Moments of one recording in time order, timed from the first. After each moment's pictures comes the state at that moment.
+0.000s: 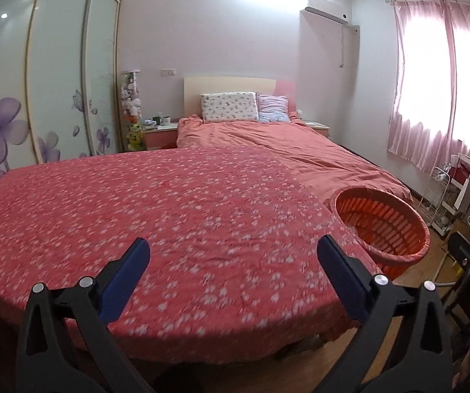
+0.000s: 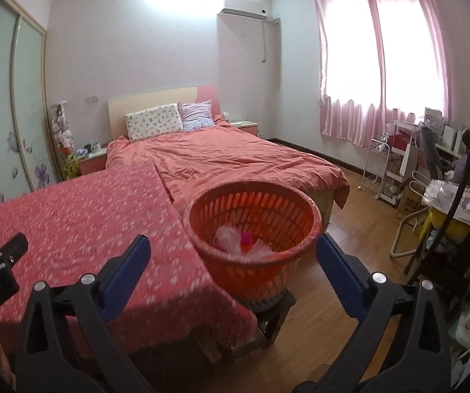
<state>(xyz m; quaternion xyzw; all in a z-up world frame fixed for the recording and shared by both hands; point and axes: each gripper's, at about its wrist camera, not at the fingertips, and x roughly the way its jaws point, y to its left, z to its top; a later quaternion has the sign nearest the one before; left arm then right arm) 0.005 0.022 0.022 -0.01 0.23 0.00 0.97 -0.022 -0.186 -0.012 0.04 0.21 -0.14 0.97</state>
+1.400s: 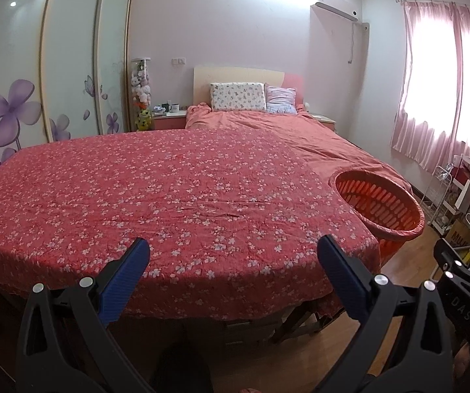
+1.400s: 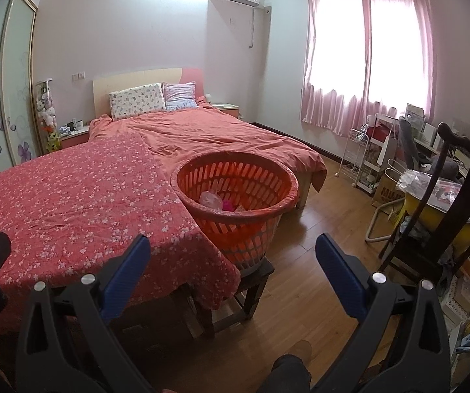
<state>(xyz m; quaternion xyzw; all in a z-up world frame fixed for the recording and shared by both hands) -0.041 0.017 0.002 -0.03 0.26 0.02 0.97 -0.056 -0.168 -0.026 0.02 0.25 -0.19 0.95</state>
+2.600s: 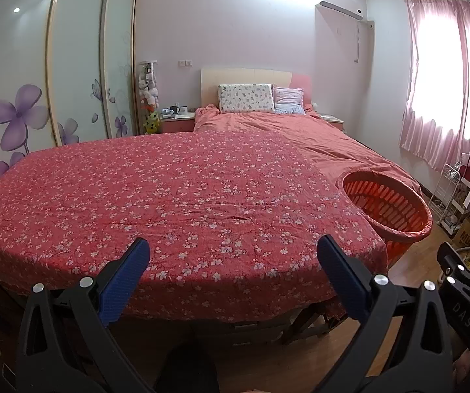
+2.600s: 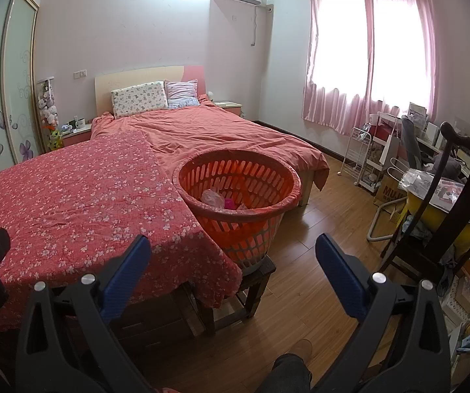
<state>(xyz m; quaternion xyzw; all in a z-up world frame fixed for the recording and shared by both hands) -0.041 0.010 0.006 -0.02 0.25 0.04 0.97 -0.055 -0.169 -0.026 0.02 0.26 -0.19 0.95</state>
